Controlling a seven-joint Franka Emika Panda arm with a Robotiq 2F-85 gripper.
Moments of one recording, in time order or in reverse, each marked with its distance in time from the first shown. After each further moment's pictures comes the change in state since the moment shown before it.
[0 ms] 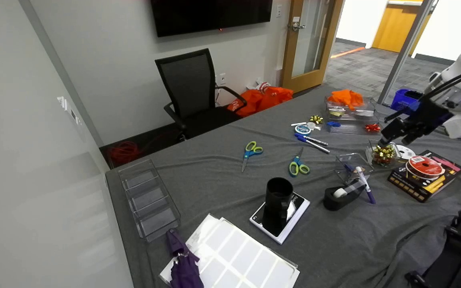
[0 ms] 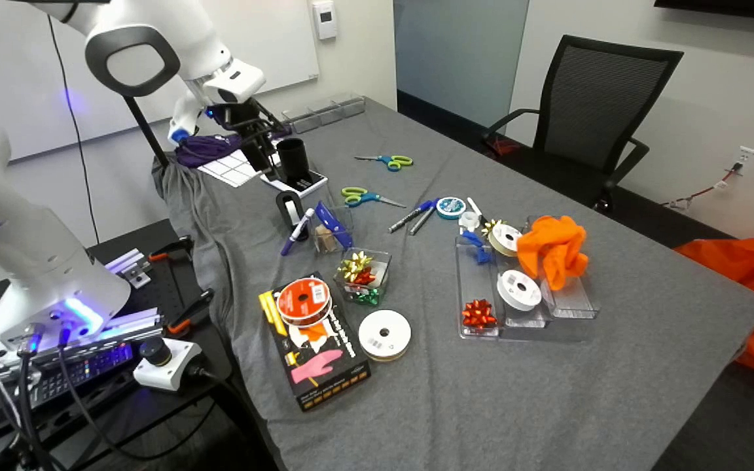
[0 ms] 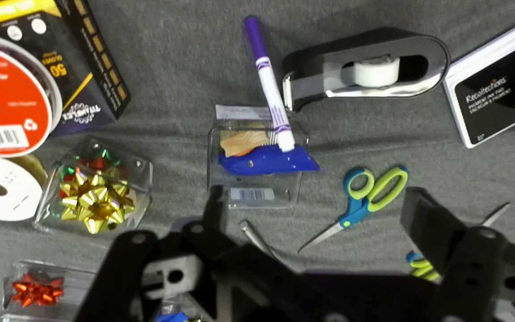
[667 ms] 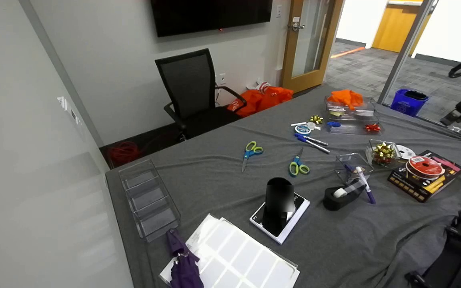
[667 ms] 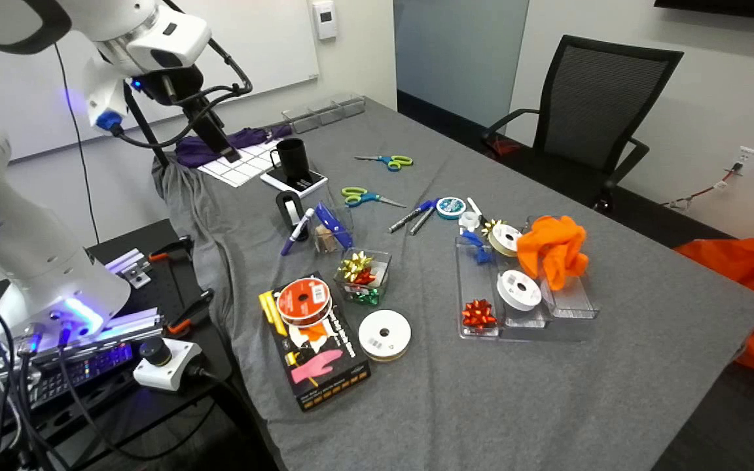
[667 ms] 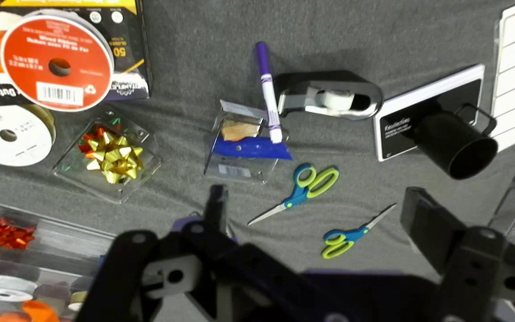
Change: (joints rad) arm -0.009 -0.435 -0.302 0.000 -0.001 -0.426 -0.475
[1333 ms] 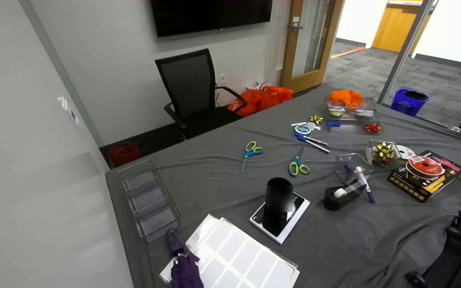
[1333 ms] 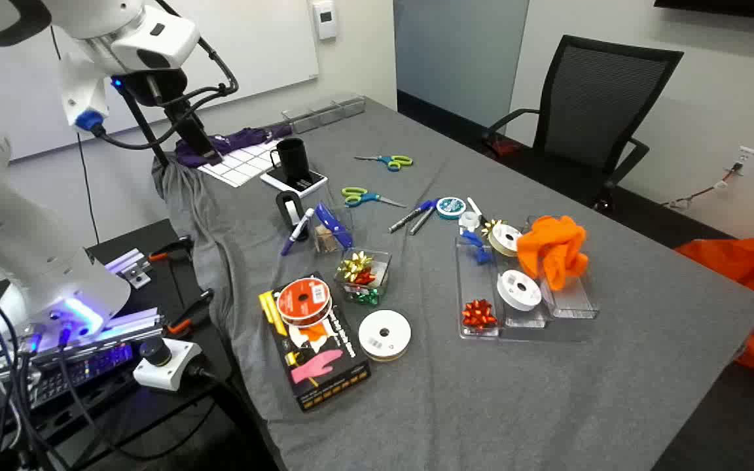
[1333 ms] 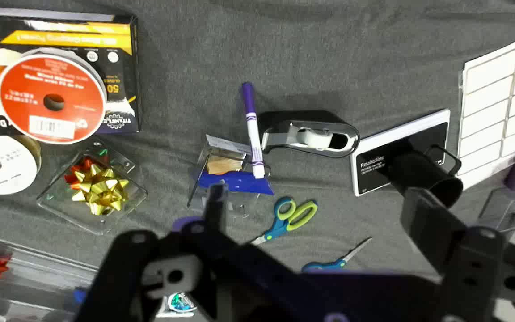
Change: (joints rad) arm -0.008 -0.065 -0.029 0.008 -0.021 -0.161 -0.051
